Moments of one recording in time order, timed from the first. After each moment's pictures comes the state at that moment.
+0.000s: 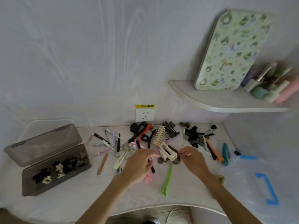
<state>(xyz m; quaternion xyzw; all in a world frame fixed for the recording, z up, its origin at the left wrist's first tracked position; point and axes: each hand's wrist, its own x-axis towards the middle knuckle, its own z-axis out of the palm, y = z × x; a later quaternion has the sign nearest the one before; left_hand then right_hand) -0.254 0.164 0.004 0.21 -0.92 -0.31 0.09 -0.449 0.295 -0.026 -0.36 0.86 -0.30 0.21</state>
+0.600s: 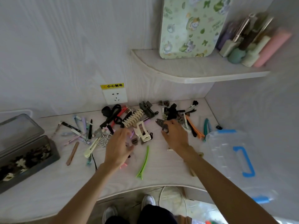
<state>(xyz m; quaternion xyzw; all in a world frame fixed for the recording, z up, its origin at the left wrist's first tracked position) -0.304 0.183 -0.061 0.32 -0.91 -0.22 0.15 -0.488 0.301 -0.042 -0.39 0.90 -0.15 0.09</state>
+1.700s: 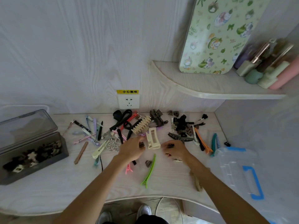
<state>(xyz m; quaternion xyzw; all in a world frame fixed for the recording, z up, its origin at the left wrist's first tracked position) -0.331 0.168 -0.048 0.34 -0.89 -0.31 -0.05 -0.480 0.286 -0.040 -0.23 0.81 -0.31 0.44</state>
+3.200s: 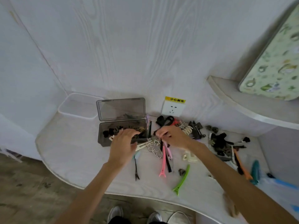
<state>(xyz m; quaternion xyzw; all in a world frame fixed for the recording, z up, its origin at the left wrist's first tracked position) -0.186 0.123 -0.021 0.47 -0.84 -0.19 0.19 -0.396 0.164 0.023 -0.61 0.69 -0.14 0.36</state>
